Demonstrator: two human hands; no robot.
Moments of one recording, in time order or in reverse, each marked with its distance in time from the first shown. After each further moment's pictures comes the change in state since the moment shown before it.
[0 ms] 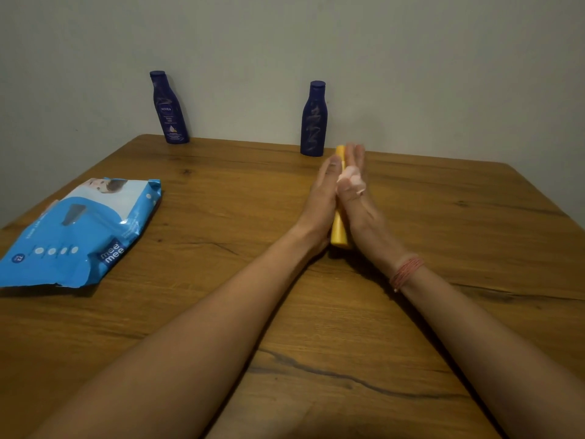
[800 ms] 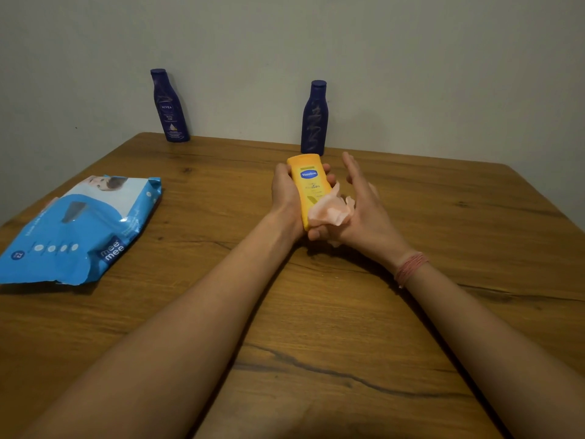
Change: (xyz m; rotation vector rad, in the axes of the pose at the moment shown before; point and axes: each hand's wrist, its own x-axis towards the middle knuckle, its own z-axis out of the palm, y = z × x) left_hand 0.011 0.022 -0.030 -0.470 0.289 -0.316; right_hand 0.000 0.005 -0.012 -0.270 -0.052 0.070
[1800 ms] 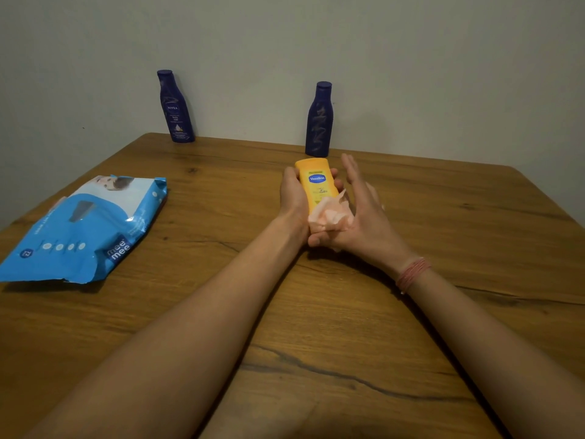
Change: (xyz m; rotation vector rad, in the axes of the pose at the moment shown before) left_hand -0.004 -0.003 0.003 0.011 0.017 0.020; right_hand -0.003 -0.005 0.005 -0.058 -0.009 -0.035
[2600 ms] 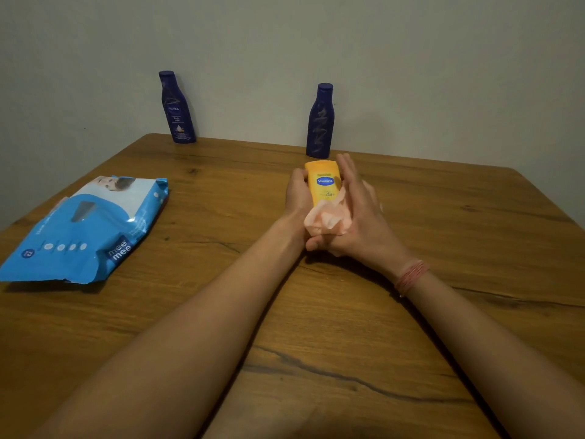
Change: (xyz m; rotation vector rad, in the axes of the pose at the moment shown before) left_hand 0.000 0.001 0.003 0.141 0.080 0.078; right_hand 0.002 0.000 0.003 0.000 0.002 -0.057
